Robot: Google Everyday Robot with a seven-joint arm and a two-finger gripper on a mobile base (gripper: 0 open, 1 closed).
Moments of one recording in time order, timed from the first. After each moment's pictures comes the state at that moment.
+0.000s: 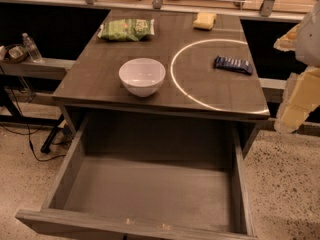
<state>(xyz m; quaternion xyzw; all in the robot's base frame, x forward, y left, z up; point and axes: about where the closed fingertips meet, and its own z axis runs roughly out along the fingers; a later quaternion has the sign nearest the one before) 0.438 -0.216 0.977 -0.60 0.78 -0.04 0.16</state>
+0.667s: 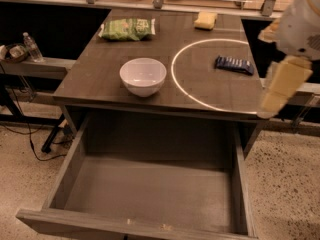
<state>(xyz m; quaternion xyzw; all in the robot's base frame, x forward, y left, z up) 0.472 -0.196 0.976 -0.61 0.77 -0.03 0.18</state>
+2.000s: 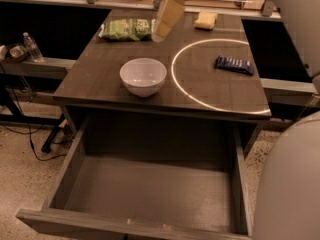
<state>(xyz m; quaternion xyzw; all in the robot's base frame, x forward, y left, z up) 0.689 -0.008 1.012 -0.66 0.66 0.04 0.35</state>
